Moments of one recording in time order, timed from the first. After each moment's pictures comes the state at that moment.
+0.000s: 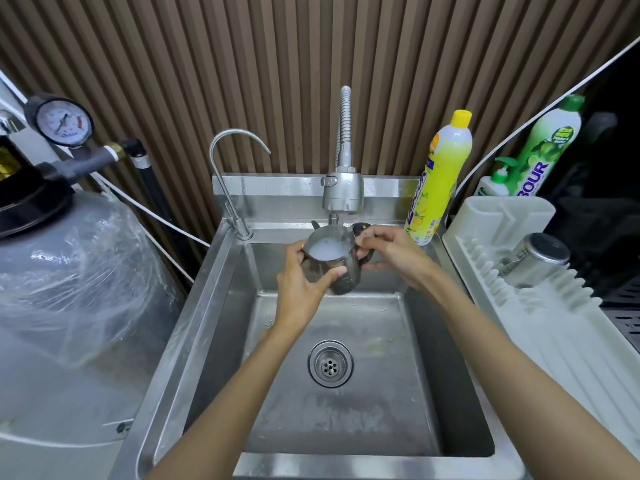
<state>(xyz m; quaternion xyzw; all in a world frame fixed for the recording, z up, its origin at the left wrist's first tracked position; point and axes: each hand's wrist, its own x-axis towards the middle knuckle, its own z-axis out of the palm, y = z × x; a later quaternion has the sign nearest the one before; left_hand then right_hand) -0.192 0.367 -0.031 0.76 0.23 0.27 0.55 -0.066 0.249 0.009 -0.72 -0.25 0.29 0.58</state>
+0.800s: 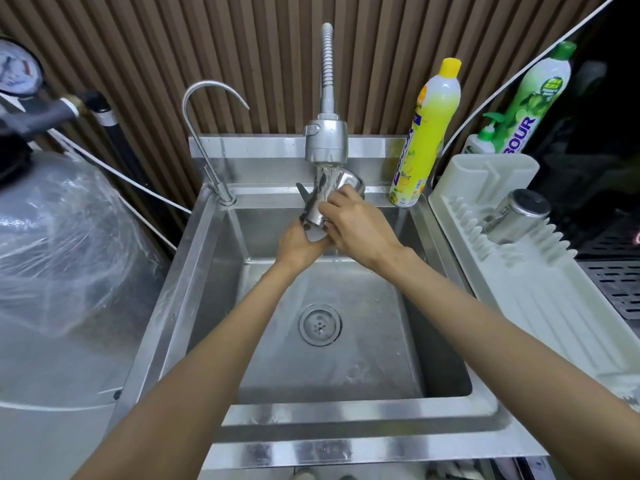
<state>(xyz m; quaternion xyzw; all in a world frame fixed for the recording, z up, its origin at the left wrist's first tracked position) -0.166 0.364 -0.037 0.82 0.29 0.09 0.49 -0.103 0.265 -0.009 -0.80 -0.54 -0.19 0.16</state>
